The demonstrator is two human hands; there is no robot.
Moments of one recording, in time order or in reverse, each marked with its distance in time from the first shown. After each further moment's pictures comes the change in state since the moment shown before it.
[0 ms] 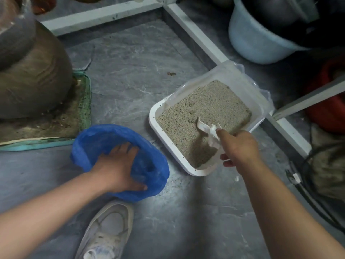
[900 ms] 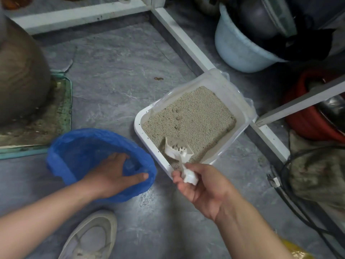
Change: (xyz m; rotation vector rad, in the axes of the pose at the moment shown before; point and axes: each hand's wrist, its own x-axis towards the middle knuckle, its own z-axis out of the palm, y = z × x) left_hand 0.023 0.005 0.010 -0.454 -0.006 -0.003; right_hand -0.064 0.008 0.016 0.862 -0.605 0.534
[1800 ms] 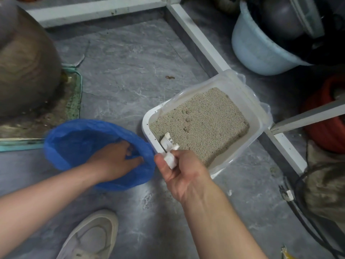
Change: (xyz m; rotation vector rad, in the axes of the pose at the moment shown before) left_hand 0.030 0.000 -0.021 -0.022 0.121 0.005; right_hand 0.033 -0.003 0.073 0.241 0.015 -0.024
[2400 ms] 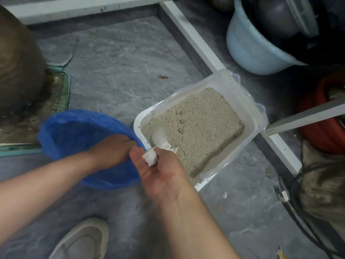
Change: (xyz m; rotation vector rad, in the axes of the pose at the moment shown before) left_hand 0.017 0.040 -0.029 -0.243 -0.158 0.032; right_hand 0.017 0.010 0.021 0.185 -0.055 0.040
